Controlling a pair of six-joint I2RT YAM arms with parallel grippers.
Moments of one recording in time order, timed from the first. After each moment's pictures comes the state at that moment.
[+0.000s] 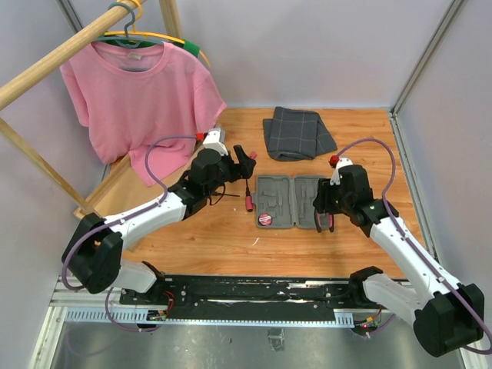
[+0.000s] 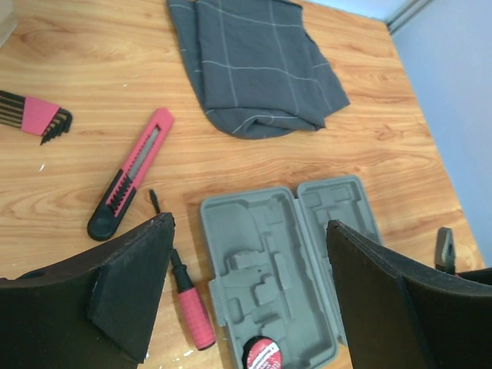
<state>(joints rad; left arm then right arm) -0.66 1.37 0.85 0.26 -0.20 -0.56 0.35 0.96 0.69 -0.48 0.00 0.21</state>
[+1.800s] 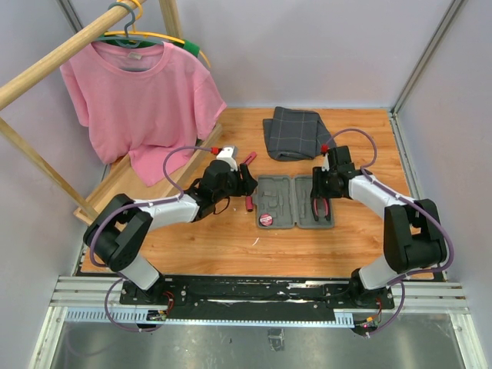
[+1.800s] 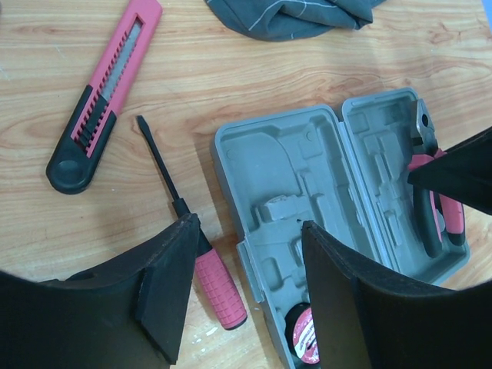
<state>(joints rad) -0.66 1.57 0.75 0.40 -0.07 -0.54 0.22 1.53 0.88 -0.35 -0.05 0.17</state>
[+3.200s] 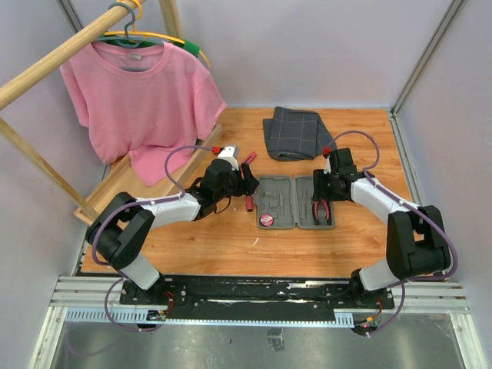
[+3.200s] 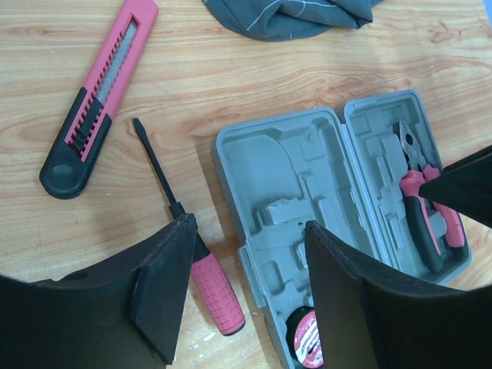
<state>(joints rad) -0.66 1.59 0.77 0.40 -0.07 -0.54 0.22 1.48 0.85 -0.39 -0.02 0.16</state>
